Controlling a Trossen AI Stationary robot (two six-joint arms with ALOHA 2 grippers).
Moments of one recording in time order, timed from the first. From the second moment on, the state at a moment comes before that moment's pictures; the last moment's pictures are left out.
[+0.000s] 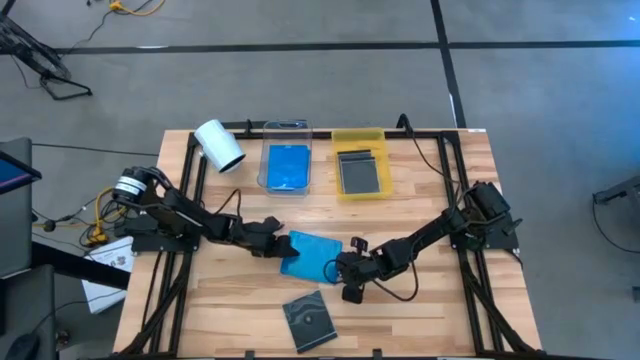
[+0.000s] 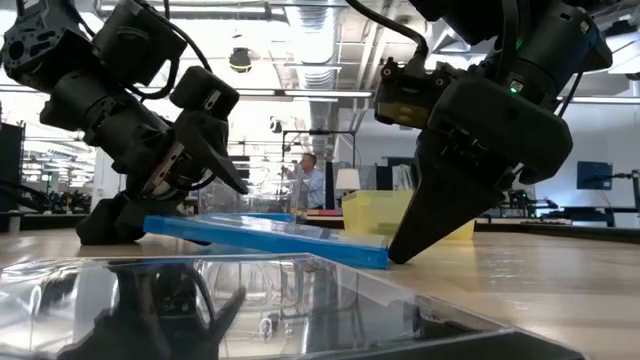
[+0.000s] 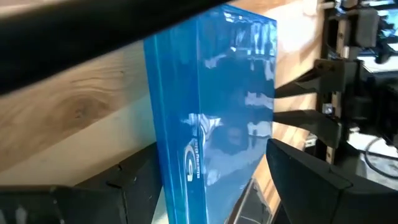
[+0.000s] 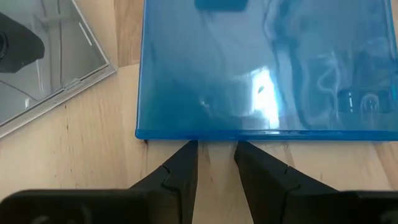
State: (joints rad) left arm -0.20 1.65 0.38 0.66 -0.03 -1.51; right arm 0.40 1.95 0.98 -0.09 0.26 0.49
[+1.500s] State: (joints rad) left arm -0.20 1.65 0.39 0.91 -0.05 -1.36; right arm 0.40 1.95 0.98 -0.10 0.24 0.56
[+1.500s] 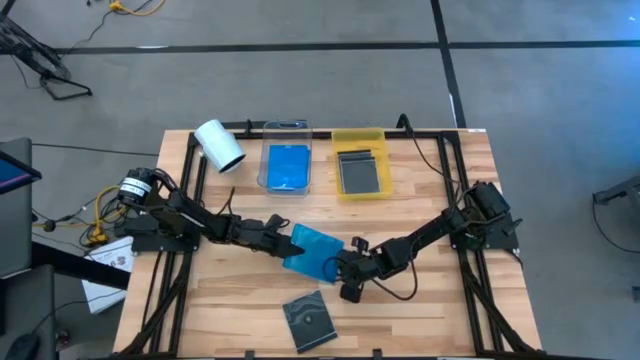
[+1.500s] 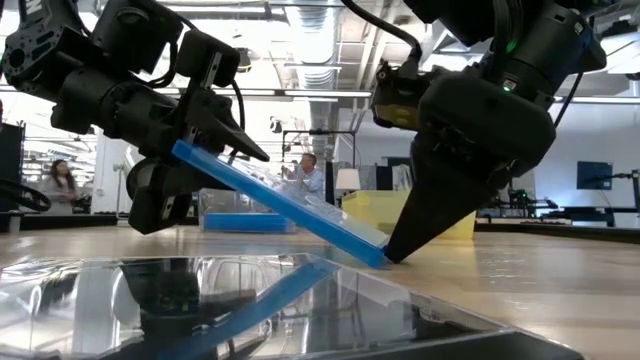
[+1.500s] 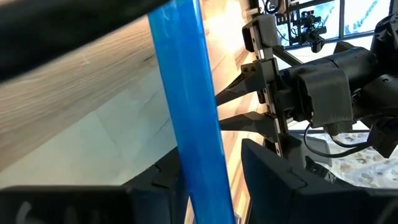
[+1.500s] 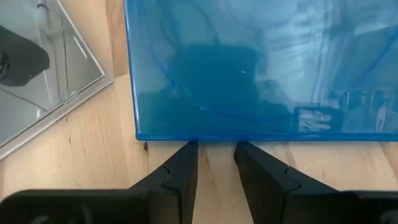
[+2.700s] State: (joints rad) left arm -0.14 1.56 0.39 0.94 0.09 -1.23; right arm 0.48 1.83 1.00 -0.50 0.28 0.76
